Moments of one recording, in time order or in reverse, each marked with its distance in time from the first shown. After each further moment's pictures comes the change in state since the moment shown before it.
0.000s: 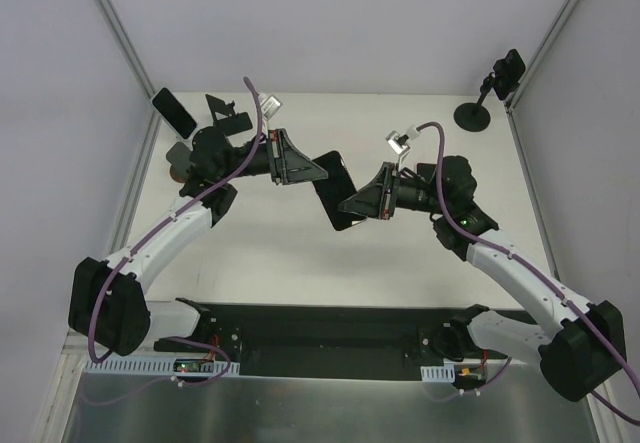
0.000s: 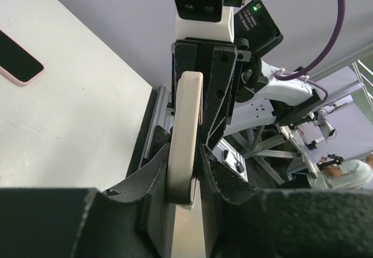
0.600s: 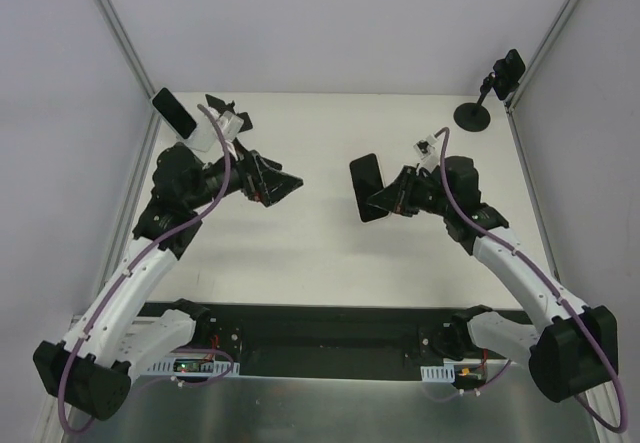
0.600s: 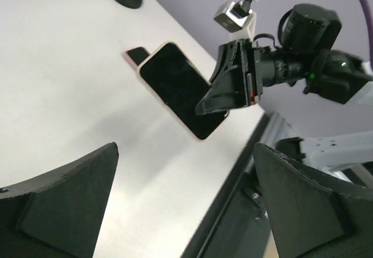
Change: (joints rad) left arm 0.054 -0.318 -0.007 -0.583 -0.329 0.531; right arm -0.159 0.000 -0.027 -0.373 0.249 -0.132
